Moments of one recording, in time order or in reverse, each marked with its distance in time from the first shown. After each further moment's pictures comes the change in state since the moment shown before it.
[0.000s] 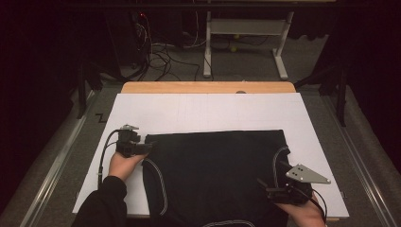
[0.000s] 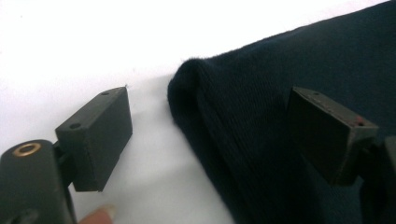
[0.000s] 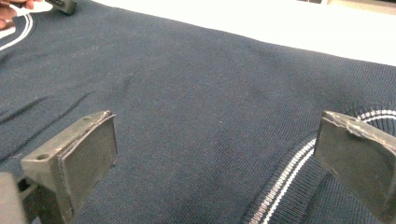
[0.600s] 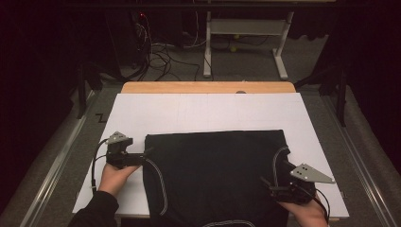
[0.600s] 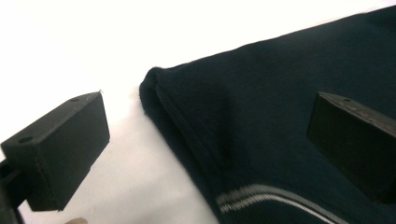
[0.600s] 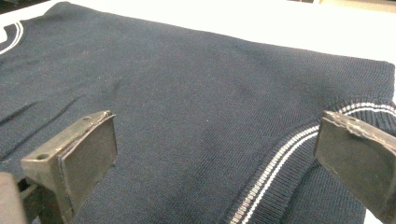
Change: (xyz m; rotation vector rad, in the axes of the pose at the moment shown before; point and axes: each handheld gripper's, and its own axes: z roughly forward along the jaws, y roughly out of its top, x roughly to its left) left arm -0.011 -0.025 -0.039 -0.153 -0.058 0.054; right arm -0.009 -0.003 -0.003 -0.012 -0.014 0.034
